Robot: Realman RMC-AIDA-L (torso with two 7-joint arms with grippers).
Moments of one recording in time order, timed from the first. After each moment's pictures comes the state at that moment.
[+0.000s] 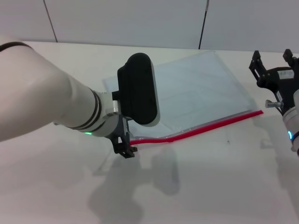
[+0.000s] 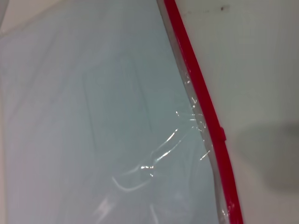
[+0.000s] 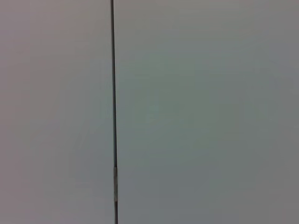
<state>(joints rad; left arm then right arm) -0.51 -2.03 1.91 1.47 2.74 1.17 -2.36 0.54 2.03 -2.71 -0.56 -1.57 1.03 2.81</state>
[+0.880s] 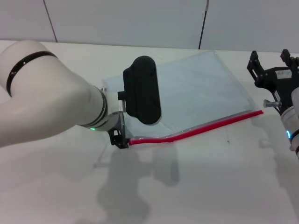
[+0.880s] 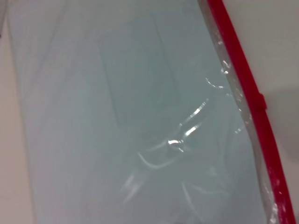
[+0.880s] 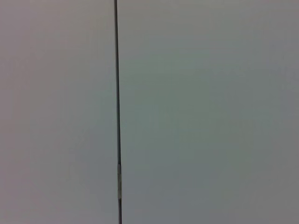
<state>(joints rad) -0.57 -2.03 1.98 1.35 2.86 1.10 -2.44 0.55 2.03 -2.71 -0.56 -1.57 1.02 2.82</state>
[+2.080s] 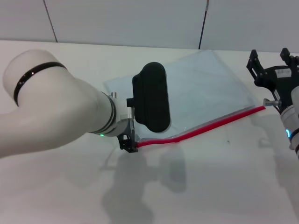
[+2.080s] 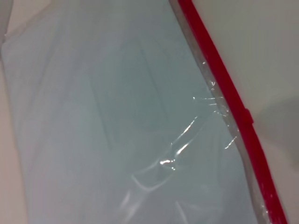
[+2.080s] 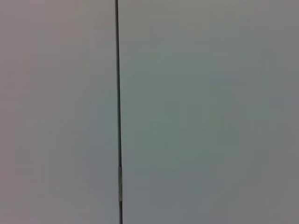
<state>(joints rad) -0.57 -2.03 2.03 1.36 2.85 1.05 -2.47 0.55 2.03 -2.71 -0.56 -1.57 1.02 2.82</state>
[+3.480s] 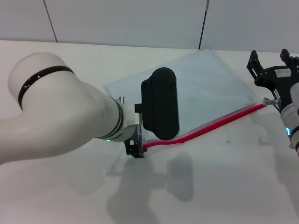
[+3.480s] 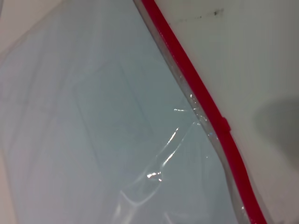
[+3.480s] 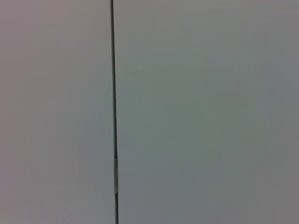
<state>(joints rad) -0.57 -2.03 2.08 1.41 2.84 1.08 -2.49 0.56 2.03 -2.69 -0.55 -1.57 0.98 2.82</state>
